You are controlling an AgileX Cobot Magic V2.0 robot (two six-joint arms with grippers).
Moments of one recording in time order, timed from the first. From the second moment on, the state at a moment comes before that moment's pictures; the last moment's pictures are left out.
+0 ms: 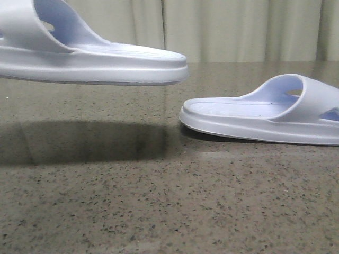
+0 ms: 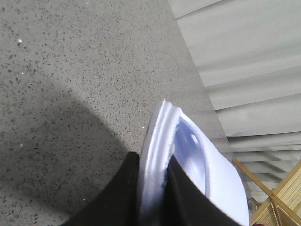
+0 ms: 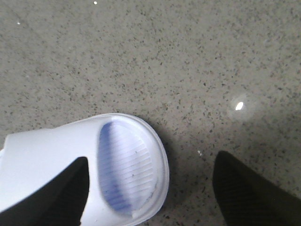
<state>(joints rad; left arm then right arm) -0.17 0.66 -0.45 -0.96 0.43 -0.21 0.04 0.89 -0.60 0.04 0.47 0.38</state>
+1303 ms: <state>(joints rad) -0.17 0.66 -0.45 -0.96 0.43 -0.21 0.04 1.16 -0.61 0.13 0.32 0.39</state>
